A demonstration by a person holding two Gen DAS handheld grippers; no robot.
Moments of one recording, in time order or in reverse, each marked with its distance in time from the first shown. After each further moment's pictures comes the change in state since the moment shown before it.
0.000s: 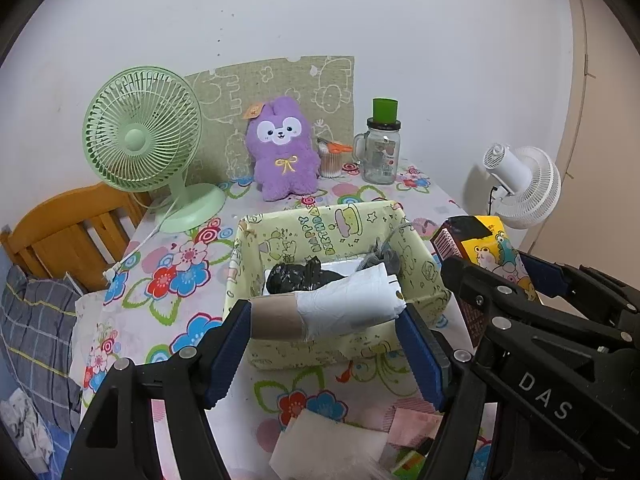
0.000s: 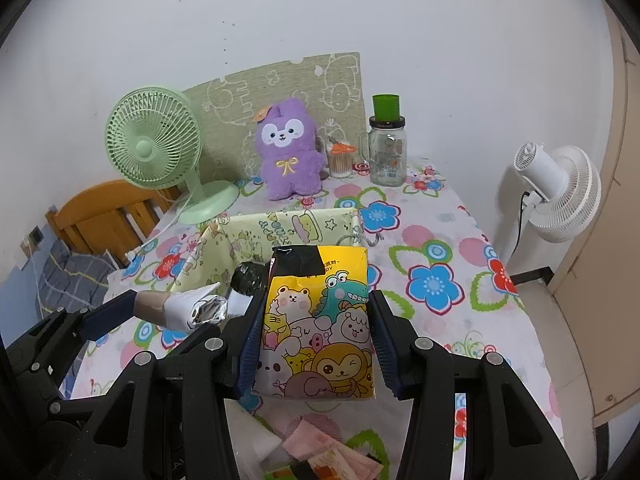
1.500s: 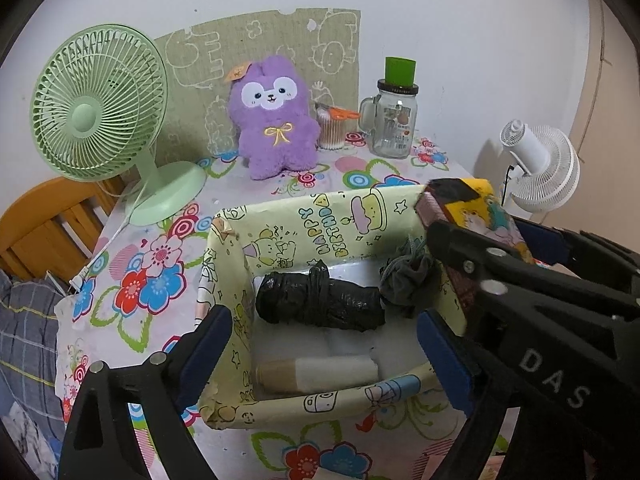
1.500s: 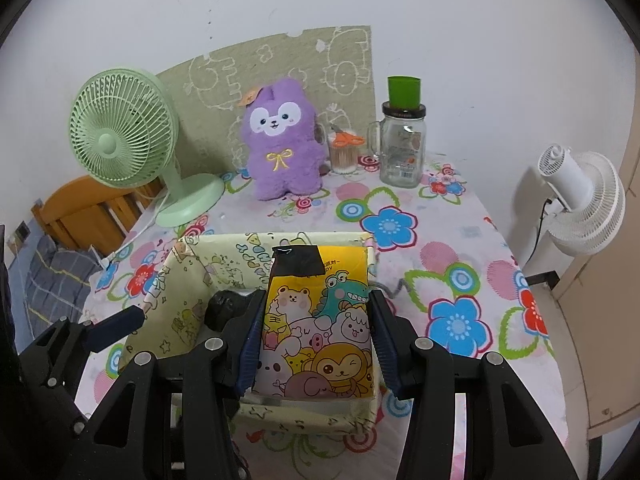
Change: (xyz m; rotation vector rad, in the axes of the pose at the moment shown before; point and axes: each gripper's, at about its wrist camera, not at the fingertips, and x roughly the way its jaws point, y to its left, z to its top) left arm 0.087 0.013 0.021 0.015 0.120 -0.029; right arm 0.085 0.000 0.035 -0.025 0.065 -0.005
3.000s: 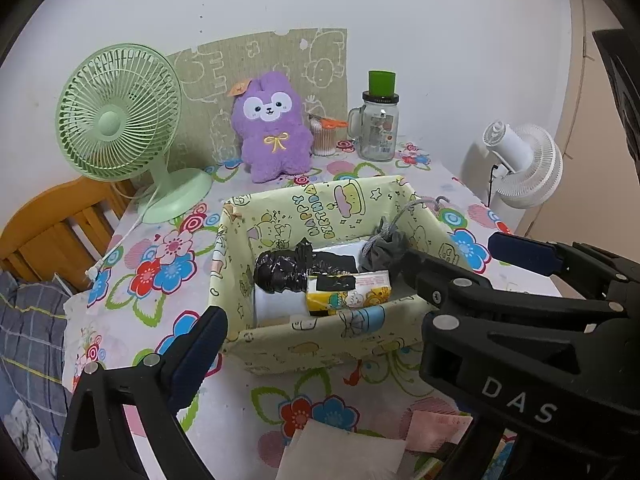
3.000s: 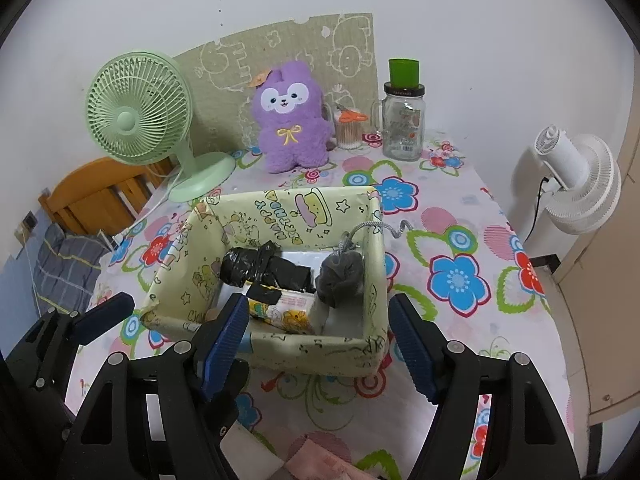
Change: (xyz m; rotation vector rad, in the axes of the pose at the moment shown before) left arm -0.049 -0.011 -0.032 0.018 -0.055 0.003; right arm -0.031 0.005 -0.033 0.009 0.050 0.013
